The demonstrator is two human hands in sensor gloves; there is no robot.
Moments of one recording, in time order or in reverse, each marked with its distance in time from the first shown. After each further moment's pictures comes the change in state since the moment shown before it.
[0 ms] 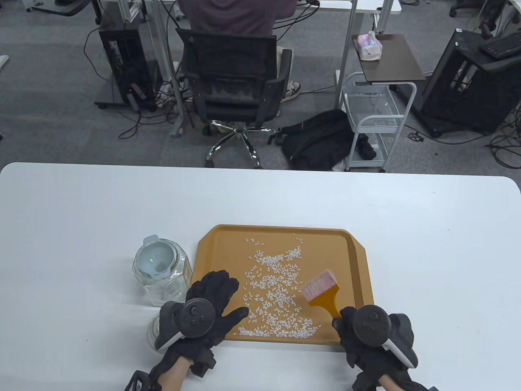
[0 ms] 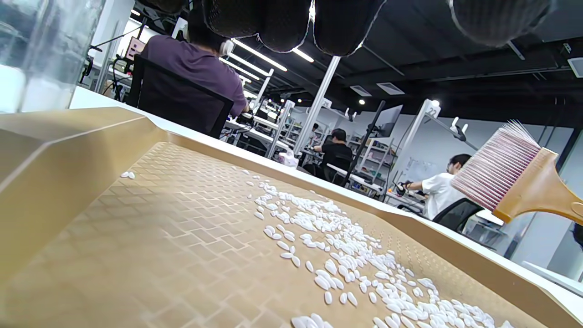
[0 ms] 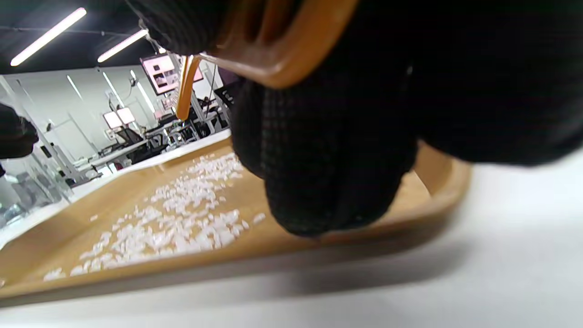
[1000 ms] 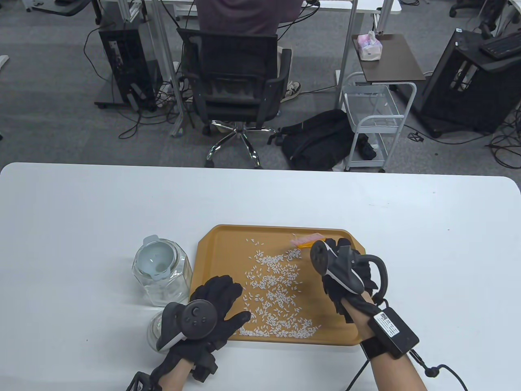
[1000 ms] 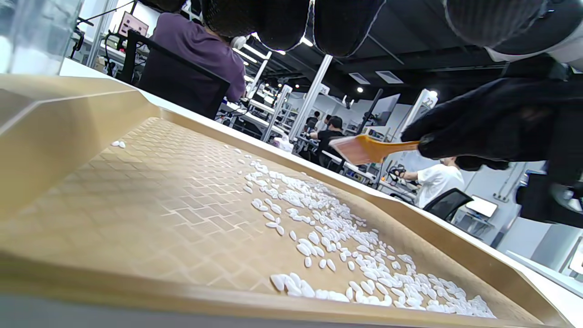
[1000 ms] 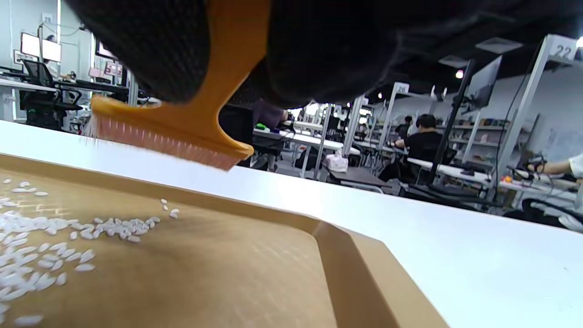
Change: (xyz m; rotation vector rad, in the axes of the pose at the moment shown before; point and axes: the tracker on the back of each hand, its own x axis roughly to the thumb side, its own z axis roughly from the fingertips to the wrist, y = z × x) left_hand 0.002 -0.009 0.002 -0.063 -0.011 0.032; right_hand 0.058 -0.013 -0.136 -0.213 0.107 0.552
